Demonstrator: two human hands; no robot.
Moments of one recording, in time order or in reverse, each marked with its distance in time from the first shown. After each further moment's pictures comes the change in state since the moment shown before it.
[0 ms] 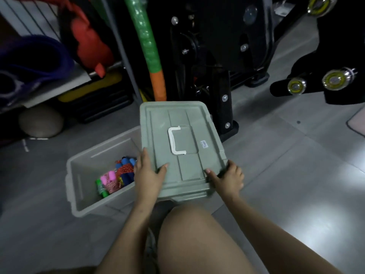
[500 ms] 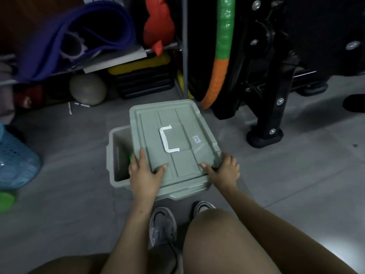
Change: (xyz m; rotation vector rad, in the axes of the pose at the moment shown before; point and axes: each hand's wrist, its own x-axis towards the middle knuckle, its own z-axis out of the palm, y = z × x) left_hand -0.003 -0.119 -0.060 -0.012 0.174 -0.277; right_hand -0.031 -0.079 0.102 -0.121 -0.193 -0.261
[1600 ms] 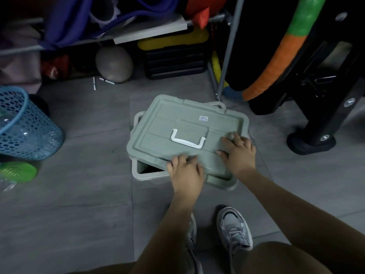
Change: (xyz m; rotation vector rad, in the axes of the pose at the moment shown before) left_hand 0.031 -0.024 0.057 0.344 0.021 0.238; right_hand 0.077 -0.037 0.079 -0.573 -0.153 -0.451
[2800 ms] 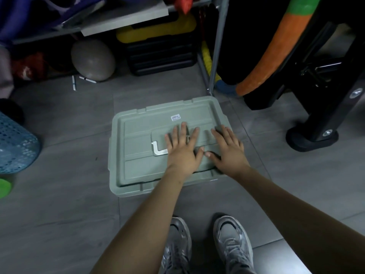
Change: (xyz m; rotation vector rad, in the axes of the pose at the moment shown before) left_hand 0.091 0.005 0.049 0.120 -0.350 0.191; right_hand 0.035 0.016 0.020 0.211 -0.043 -0.157
